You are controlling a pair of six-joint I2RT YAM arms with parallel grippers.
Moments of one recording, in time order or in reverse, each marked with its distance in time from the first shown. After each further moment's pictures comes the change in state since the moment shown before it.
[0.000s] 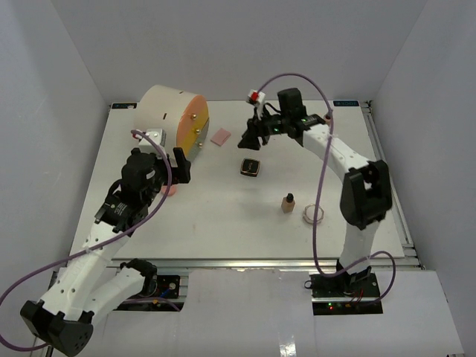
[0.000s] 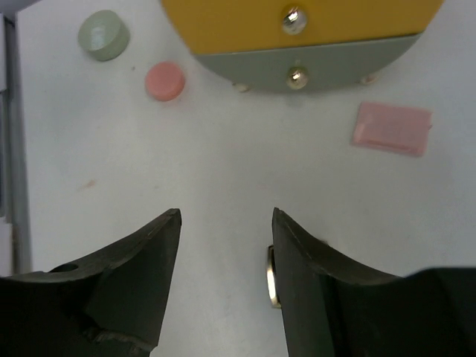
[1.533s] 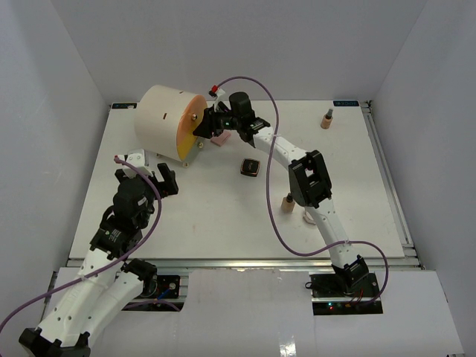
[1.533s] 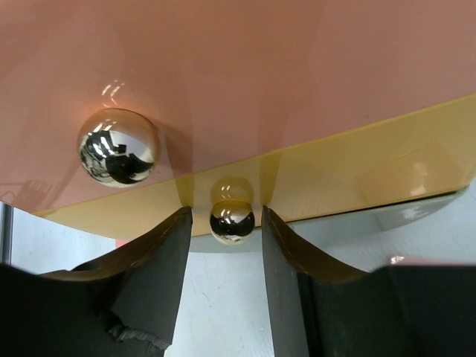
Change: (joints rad) left arm 0.002 -0.234 -0.217 0.068 -0.188 -0.019; right arm 0.176 0.602 0.581 0.345 0.190 0.516
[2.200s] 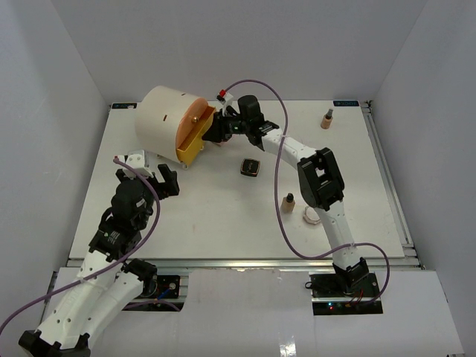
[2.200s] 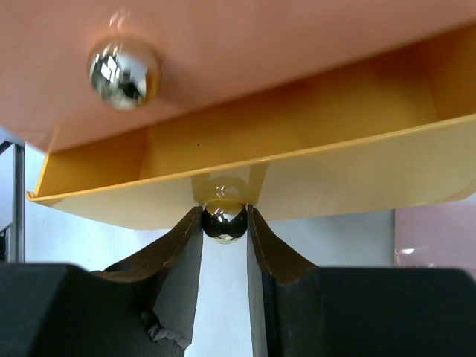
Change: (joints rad) left arm 0.000 -0.016 -0.002 0.007 0.040 0.000; right arm -0.024 -0.143 -0.241 0.053 -0.033 -0.023
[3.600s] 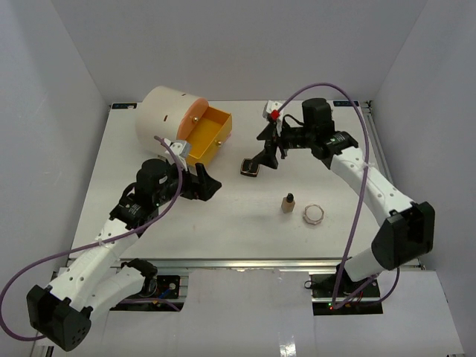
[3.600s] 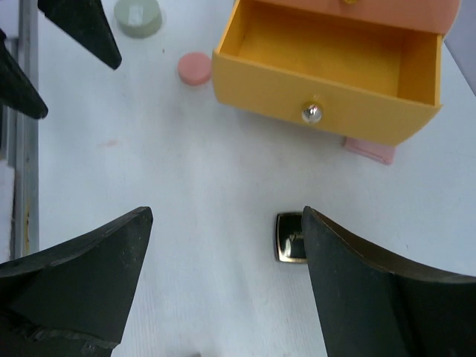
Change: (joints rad) left arm -0.042 0.288 0.083 0.083 0.619 -0.115; right arm -0.154 -0.855 -0.638 -0.393 -0.184 -0.667
